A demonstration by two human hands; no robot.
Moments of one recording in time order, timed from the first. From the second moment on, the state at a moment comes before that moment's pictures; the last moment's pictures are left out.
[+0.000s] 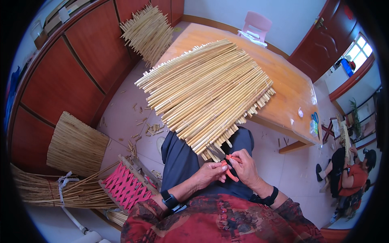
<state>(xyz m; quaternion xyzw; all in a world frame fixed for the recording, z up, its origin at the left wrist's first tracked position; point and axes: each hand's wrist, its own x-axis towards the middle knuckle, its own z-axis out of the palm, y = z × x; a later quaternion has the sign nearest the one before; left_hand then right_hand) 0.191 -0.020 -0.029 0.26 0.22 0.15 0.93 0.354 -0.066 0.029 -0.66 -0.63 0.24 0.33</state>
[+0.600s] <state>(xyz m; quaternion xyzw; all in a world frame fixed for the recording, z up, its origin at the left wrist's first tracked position) 0.175 -0.020 -0.034 0.30 0.20 0.15 0.92 0.342 -0.060 0.049 -0.64 -0.74 0.16 0.15</state>
